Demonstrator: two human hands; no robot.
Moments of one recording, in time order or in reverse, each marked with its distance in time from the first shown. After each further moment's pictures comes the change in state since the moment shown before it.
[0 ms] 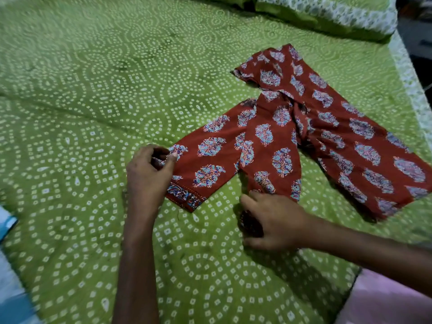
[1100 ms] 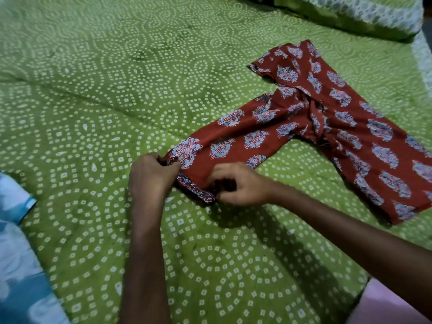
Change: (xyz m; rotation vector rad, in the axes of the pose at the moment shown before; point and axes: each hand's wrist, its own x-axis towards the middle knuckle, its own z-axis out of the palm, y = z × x) left_hand 0.000 -0.008 -0.017 0.302 -0.089 -0.331; right_hand 0.084 -0.019 -0.002 0.478 0.169 -0.289
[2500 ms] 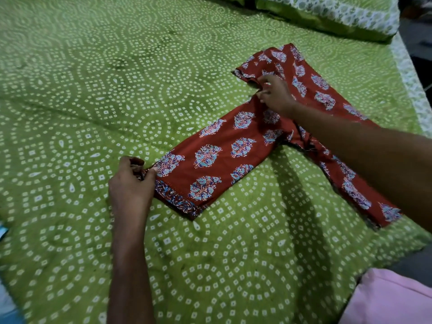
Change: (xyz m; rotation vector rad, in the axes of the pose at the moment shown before) left_hand 0.015 -0.013 0.012 -0.207 0.188 0.140; right_hand 0.064 0.164 -0.155 -0.108 0.638 0.507
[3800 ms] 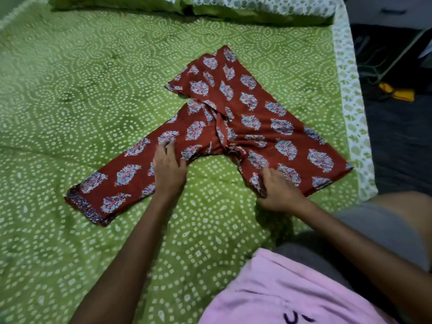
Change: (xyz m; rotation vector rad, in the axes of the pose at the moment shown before) left_hand -0.074 0.132 0.160 0.356 -0.245 0.402; right_hand -0.243 0.113 -0.120 -0.347 -0.461 0.130
